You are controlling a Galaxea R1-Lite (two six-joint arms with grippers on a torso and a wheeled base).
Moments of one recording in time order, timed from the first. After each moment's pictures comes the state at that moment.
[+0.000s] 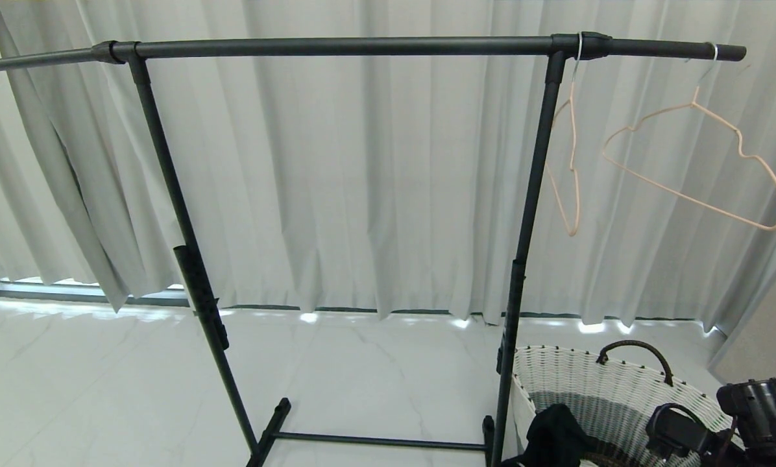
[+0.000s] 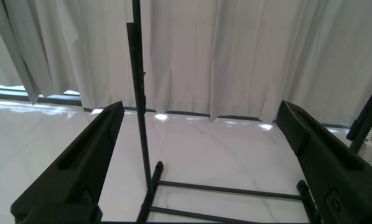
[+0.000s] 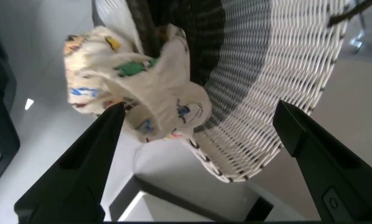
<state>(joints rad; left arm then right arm) 0.00 0.00 0.00 -0.02 0.00 0.02 0.10 1.83 -0.10 -0.70 -0.11 -0.70</state>
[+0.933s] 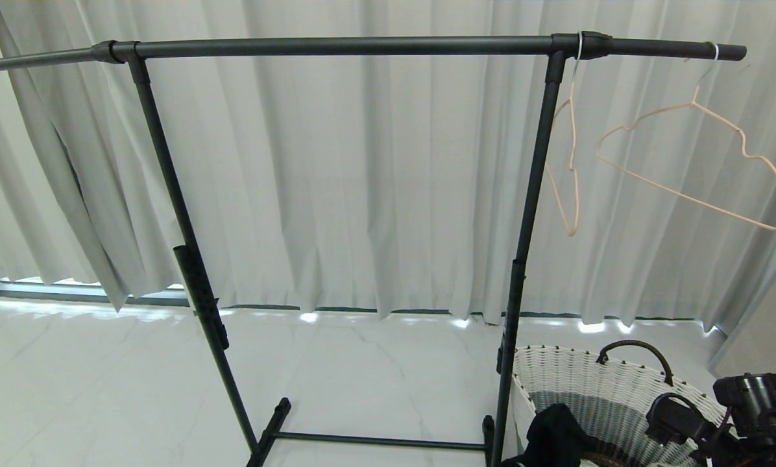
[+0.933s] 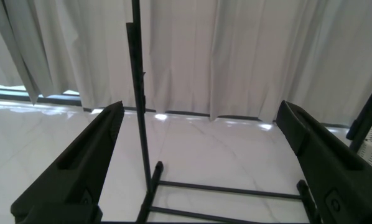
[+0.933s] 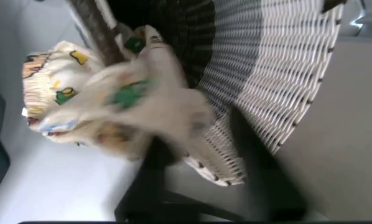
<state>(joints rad) 0.00 0.00 0.00 -0.02 0.00 0.02 0.04 1.92 -0.12 -0.78 -0.12 -0.69</state>
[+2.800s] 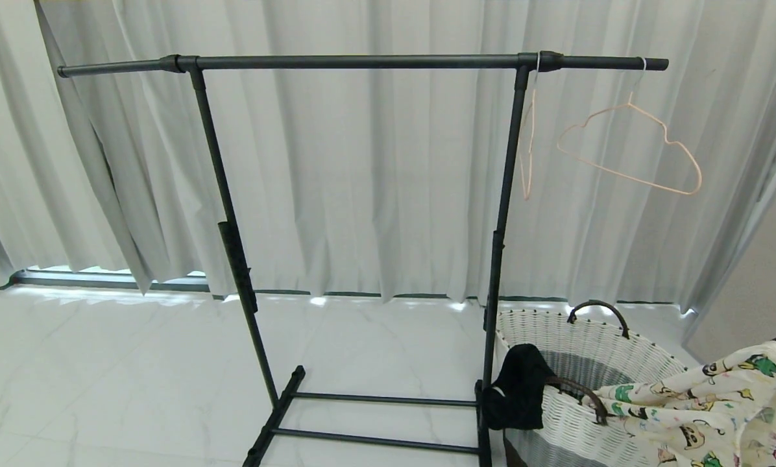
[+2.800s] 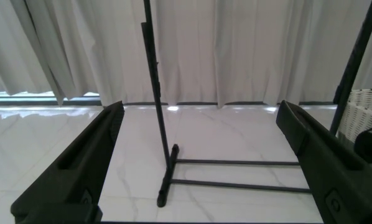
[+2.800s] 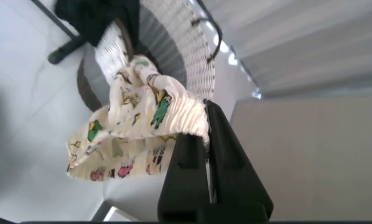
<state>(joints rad) 0.00 0.00 0.00 -0.02 -0.02 0.11 0.24 1.02 -0.79 0.36 -0.11 -0.69</state>
